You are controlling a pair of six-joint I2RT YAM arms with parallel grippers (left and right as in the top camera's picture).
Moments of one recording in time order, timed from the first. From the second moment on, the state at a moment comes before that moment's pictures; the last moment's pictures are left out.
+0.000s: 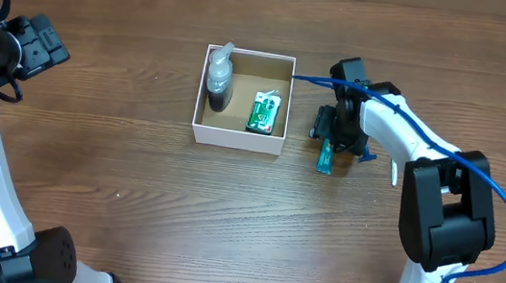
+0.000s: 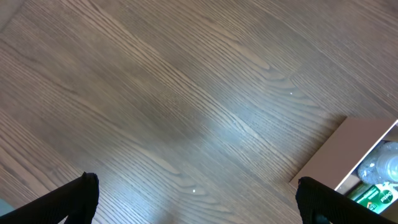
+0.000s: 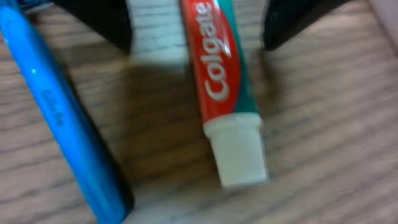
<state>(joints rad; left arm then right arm) 0.31 1.69 2.14 -1.59 -0.12 -0.36 0.28 2.05 1.40 -0.77 -0.01 0.54</state>
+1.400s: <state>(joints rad) 0.31 1.69 2.14 -1.59 -0.11 -0.36 0.62 1.68 1.46 -0.62 -0.13 0.04</state>
